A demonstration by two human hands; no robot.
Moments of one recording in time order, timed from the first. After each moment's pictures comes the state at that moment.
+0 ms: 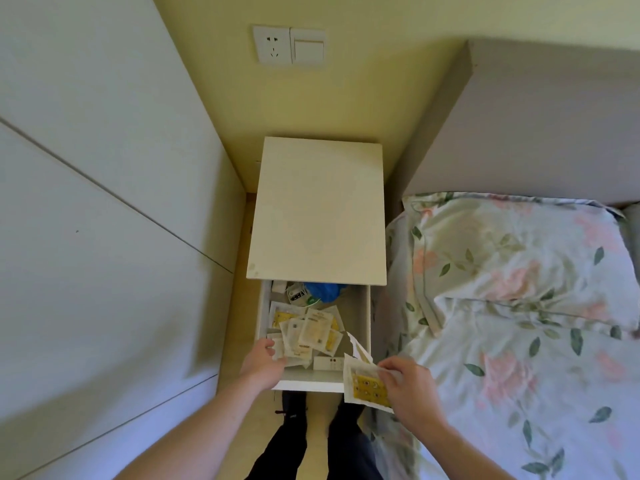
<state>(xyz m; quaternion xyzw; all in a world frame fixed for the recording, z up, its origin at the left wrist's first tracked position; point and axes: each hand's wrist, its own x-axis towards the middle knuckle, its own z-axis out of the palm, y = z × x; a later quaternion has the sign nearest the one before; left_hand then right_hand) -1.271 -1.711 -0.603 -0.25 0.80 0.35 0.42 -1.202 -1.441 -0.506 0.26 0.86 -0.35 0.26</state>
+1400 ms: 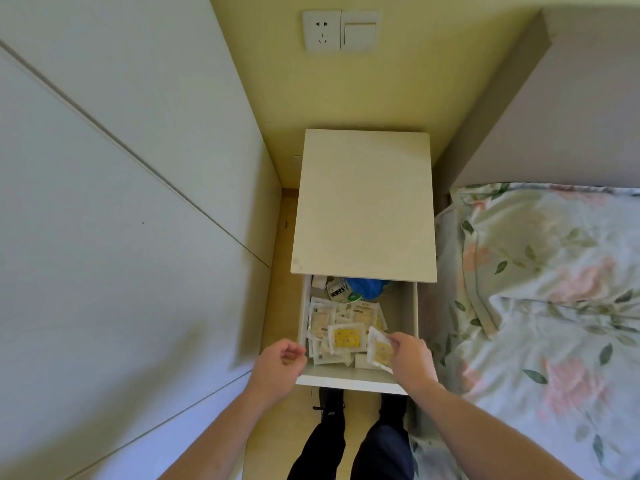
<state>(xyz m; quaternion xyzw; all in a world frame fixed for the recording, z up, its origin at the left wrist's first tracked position) -1.262 -1.783 -0.561 -0.14 0.83 0.40 0.35 -1.249 -1.516 -0.600 0.26 0.87 -0.31 0.29</state>
